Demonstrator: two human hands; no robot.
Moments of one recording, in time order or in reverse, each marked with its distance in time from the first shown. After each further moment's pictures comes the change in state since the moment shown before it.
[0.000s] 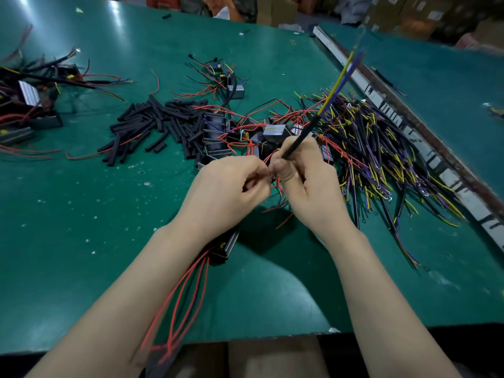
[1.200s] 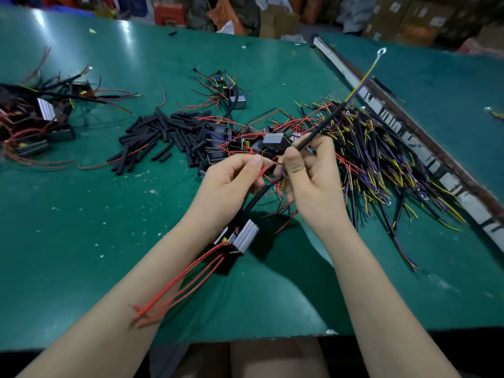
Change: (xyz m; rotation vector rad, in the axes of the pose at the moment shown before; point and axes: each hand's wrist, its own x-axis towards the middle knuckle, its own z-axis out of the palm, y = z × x) left_hand 0.005 -0.005 0.011 -0.687 0.059 -0.312; right_hand 0.006 -0.007 0.003 0.439 0.155 0.154
